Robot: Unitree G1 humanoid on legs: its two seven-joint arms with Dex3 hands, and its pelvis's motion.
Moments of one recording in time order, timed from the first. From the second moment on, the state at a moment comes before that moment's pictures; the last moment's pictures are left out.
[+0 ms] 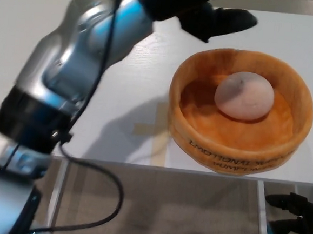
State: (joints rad) left_arm -0.95 0.36 -0.24 0.14 0.43 -0.45 -0.21; right_arm -0.37 -0.31 0.01 1.25 -0.22 -0.48 -0.15
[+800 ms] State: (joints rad) left_arm -0.37 0.60 0.08 -0.16 0.06 -0.41 -0.39; right_arm -0.39 -0.31 0.01 1.25 -0.22 -0.48 -0.15
